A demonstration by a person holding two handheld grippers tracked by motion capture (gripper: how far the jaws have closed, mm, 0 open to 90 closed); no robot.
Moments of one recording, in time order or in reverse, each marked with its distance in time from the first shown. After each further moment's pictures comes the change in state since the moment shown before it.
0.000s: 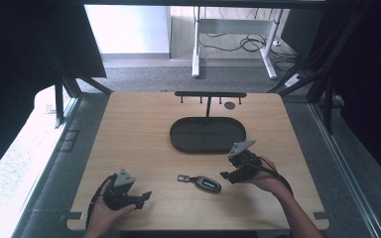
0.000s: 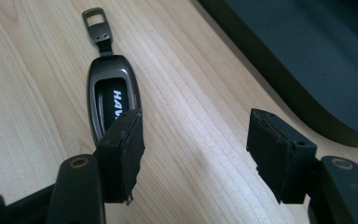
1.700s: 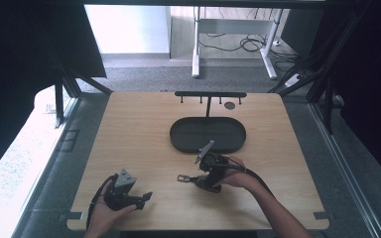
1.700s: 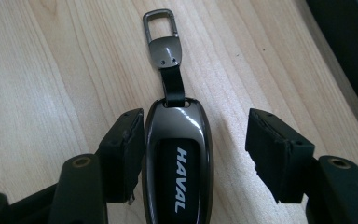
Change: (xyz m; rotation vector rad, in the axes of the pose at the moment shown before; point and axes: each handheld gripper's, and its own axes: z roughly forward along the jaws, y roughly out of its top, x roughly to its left) left arm -0.001 0.001 0.000 0.002 -0.008 0.012; right arm 0.037 0.051 0.065 0.181 0.156 -0.140
